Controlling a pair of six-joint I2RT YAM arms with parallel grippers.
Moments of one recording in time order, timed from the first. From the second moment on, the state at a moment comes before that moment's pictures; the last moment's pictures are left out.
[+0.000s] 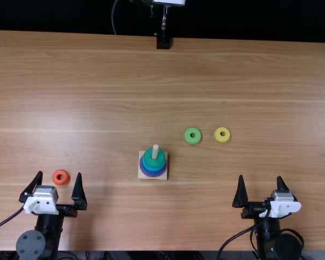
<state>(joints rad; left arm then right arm) -0.05 0.01 0.01 -0.06 0.01 -0.12 0.04 0.01 0.03 -0.06 0.04 0.00</state>
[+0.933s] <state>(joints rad) -0.05 0.01 0.01 -0.06 0.01 -0.11 0.04 0.01 0.03 0.03 0.04 0.00</state>
